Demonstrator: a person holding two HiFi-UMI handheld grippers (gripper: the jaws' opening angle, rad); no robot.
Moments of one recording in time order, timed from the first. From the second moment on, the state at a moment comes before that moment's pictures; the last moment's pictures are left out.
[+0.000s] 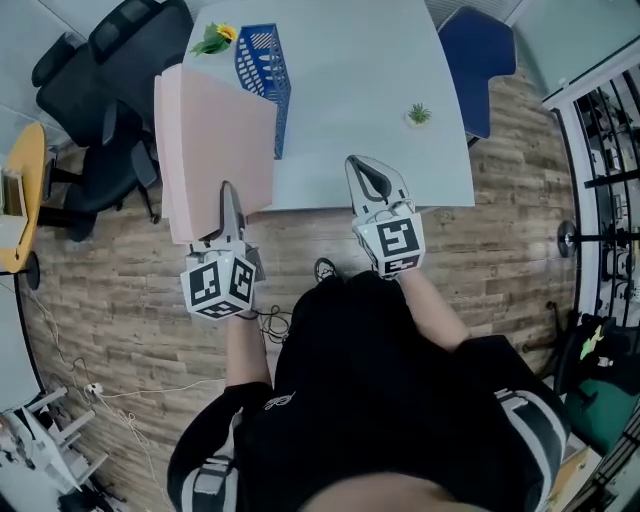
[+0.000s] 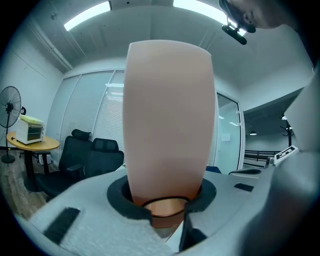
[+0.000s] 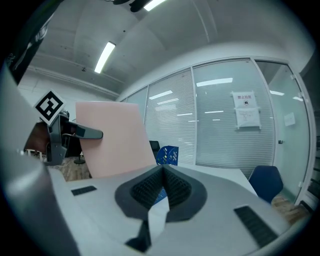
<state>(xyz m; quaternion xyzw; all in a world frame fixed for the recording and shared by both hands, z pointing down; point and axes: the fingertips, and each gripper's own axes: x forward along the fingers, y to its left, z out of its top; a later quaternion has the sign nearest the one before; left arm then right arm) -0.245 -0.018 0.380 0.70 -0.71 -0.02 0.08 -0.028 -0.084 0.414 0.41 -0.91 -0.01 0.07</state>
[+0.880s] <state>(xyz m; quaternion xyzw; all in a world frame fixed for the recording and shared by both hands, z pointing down) -0.246 -0.108 0.381 0.62 -0.78 -0.01 0.06 -0.064 -0.208 0.422 0.27 -0.96 -0.01 0.07</state>
